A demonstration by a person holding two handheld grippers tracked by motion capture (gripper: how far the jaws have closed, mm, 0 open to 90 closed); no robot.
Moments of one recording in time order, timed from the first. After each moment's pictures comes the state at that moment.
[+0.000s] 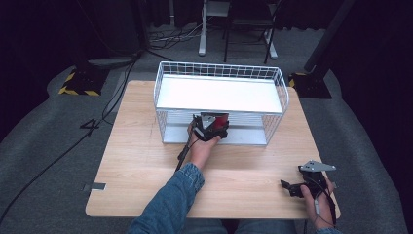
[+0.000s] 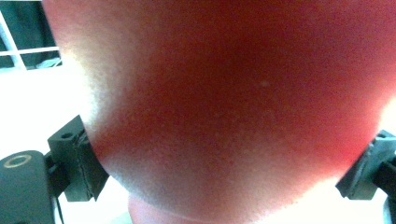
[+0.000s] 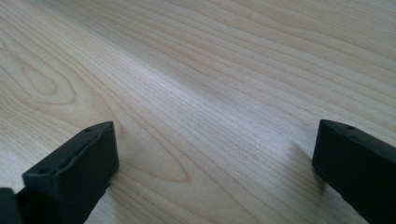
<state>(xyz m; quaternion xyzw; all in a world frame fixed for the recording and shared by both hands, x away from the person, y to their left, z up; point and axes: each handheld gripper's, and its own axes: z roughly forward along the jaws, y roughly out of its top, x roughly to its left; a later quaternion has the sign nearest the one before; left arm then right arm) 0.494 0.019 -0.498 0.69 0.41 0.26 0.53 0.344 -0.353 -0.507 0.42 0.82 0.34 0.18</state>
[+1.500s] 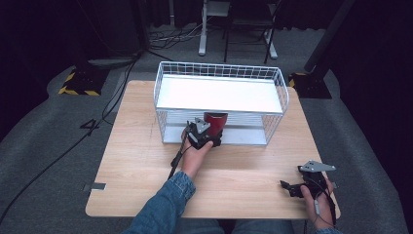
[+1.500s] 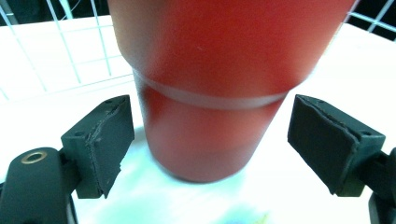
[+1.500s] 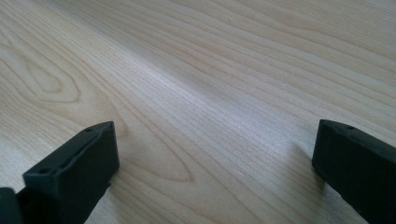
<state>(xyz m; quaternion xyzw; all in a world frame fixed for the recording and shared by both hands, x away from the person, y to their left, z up) 0.458 0.041 -0.491 0.72 0.44 0.23 0.49 0.343 -0.353 -0.507 0.42 0.82 0.34 0.18</state>
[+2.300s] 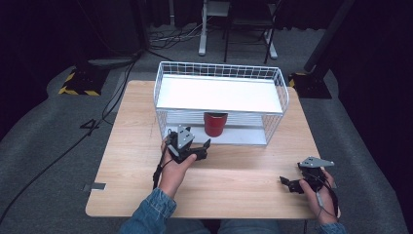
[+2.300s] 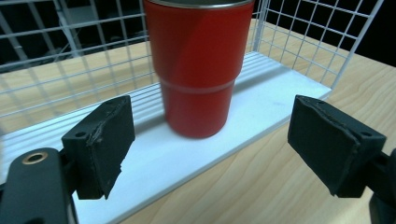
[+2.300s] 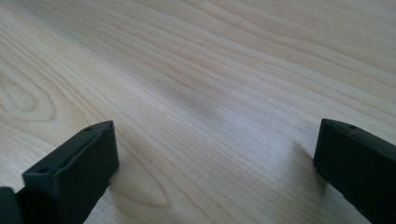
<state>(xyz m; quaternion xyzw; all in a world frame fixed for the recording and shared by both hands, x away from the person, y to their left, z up) 0.382 0.095 -0.441 0.73 0.39 0.25 0.49 0.358 -0.354 -0.506 0.43 0.82 0.34 0.18</state>
